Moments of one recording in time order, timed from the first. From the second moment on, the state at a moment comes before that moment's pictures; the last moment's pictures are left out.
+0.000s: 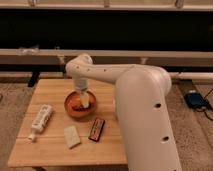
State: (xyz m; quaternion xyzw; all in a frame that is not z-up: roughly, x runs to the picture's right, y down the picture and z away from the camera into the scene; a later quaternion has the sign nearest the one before) arm -0.143 0.052 0.861 -0.30 -0.13 -0.20 0.92
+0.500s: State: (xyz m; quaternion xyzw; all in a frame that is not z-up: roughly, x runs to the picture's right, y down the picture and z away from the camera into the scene) arm -0.135 0.075 0.879 -0.32 -0.11 -0.21 0.92
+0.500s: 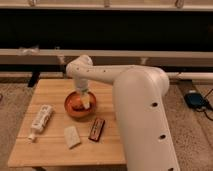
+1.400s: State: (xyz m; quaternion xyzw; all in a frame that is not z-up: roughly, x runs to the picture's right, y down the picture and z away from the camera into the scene) arm -0.126 0.112 0.905 -0.35 -0.11 -0.21 0.91
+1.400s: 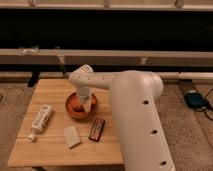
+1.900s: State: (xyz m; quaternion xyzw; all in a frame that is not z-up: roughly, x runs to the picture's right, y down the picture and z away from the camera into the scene) arm -0.130 0.109 0.898 -0.36 -0.12 -0.22 0.90
